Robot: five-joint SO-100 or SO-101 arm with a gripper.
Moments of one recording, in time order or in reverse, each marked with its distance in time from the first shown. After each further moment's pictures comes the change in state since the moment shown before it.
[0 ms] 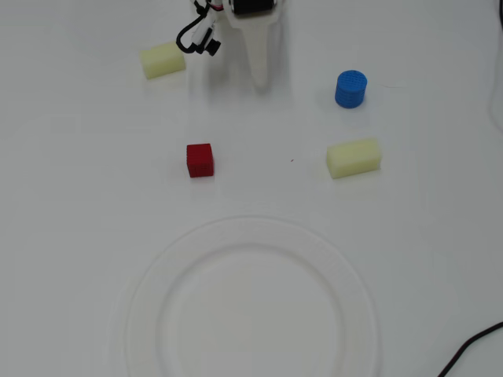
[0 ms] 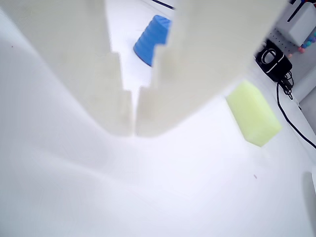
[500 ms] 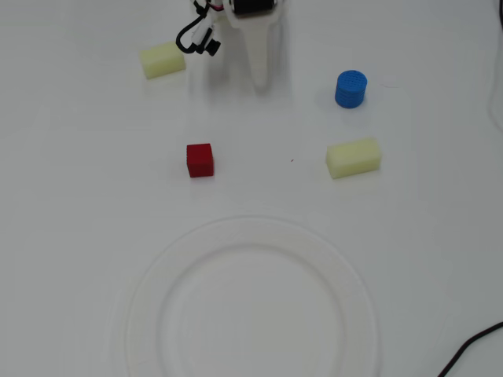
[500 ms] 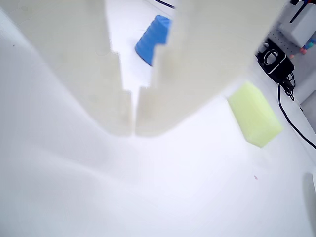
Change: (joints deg) arm 0.5 0.0 0.0 0.0 -0.5
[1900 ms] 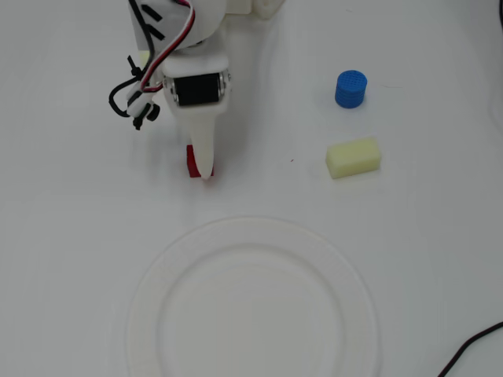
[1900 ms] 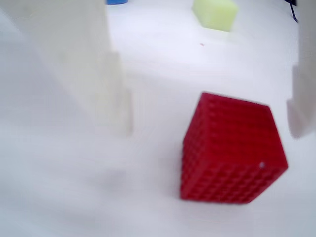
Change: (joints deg) arm 17.9 -93.6 -63.1 -15.6 -21.4
